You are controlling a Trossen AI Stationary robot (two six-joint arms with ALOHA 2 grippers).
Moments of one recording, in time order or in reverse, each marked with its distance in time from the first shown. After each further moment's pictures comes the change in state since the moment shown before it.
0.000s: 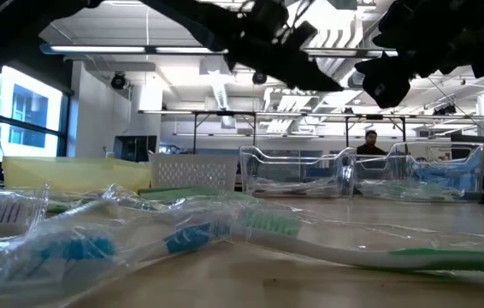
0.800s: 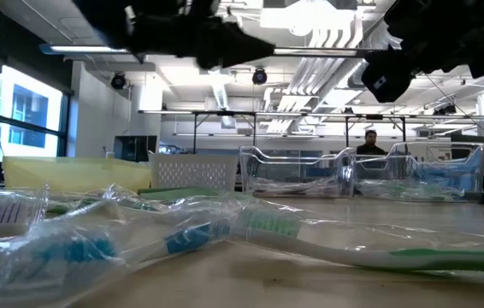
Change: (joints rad) left arm -0.149 -0.562 -0.908 0.671 -0.165 0.073; right arm 0.000 0.000 0.000 0.009 -0.103 -0.068
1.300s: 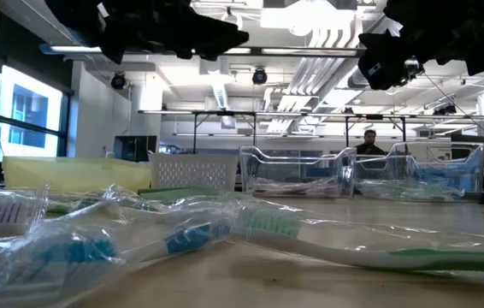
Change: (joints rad) left arm 0.001 -0.162 -0.161 -0.028 0.239 -0.252; right arm 0.000 0.000 0.000 0.104 0.000 -0.039
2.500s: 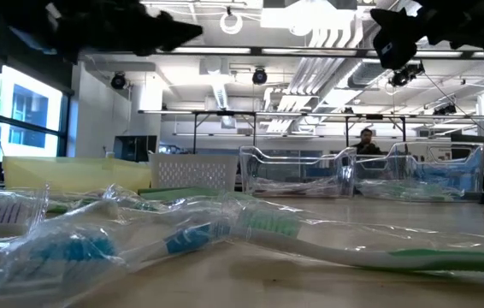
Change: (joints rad) left arm 0.046 -0.293 -0.223 -0.002 -0.035 0.136; right arm -0.005 -0.209 0.000 -0.097 0.067 -0.052
